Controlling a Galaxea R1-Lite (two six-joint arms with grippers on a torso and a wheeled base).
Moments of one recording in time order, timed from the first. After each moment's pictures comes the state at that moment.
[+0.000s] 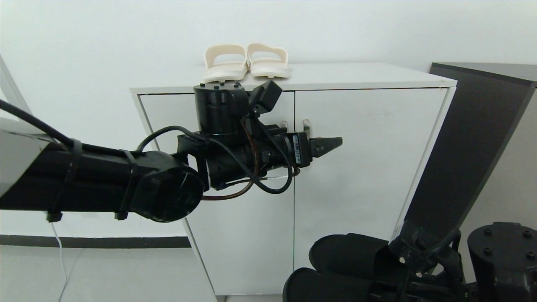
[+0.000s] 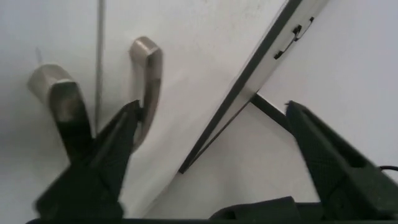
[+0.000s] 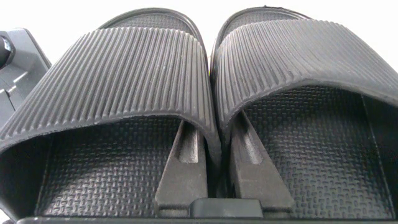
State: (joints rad) left arm -0.64 1.88 -1.23 -0.58 -0.29 -0.28; right arm 0.89 1.45 -0.40 -0.59 0.06 0.09
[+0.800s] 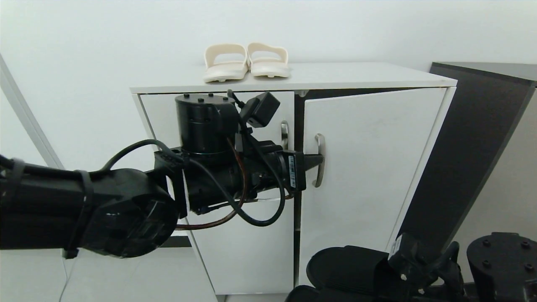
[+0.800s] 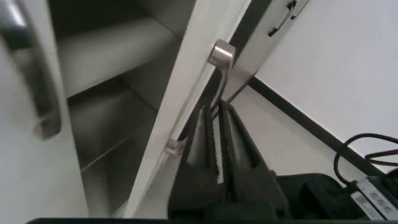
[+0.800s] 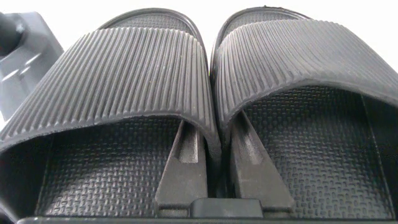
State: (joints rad) left arm -0.69 1.75 -1.05 -0.59 -0.30 -0.29; right arm 0.91 1.45 -0.37 -0.59 0.11 0.09
